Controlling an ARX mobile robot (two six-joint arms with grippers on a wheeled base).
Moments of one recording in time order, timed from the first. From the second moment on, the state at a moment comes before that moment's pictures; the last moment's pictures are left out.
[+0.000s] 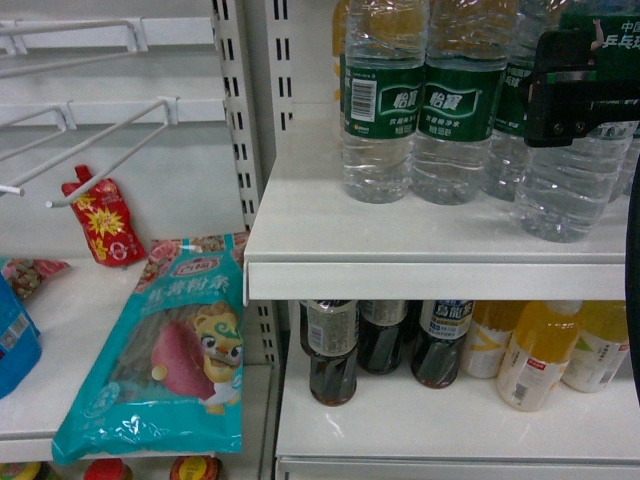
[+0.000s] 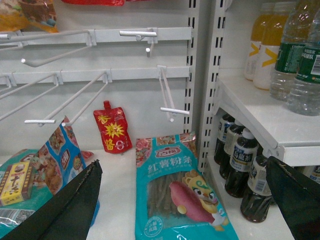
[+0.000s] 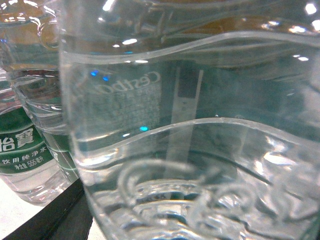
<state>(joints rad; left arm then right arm) 0.00 0.01 0.01 0.00 0.00 0.00 0.21 1.65 0.80 0.67 0.06 0.03</state>
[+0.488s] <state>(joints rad) 0.00 0.01 0.01 0.00 0.00 0.00 0.20 1.56 0.78 0.58 0.02 0.05</state>
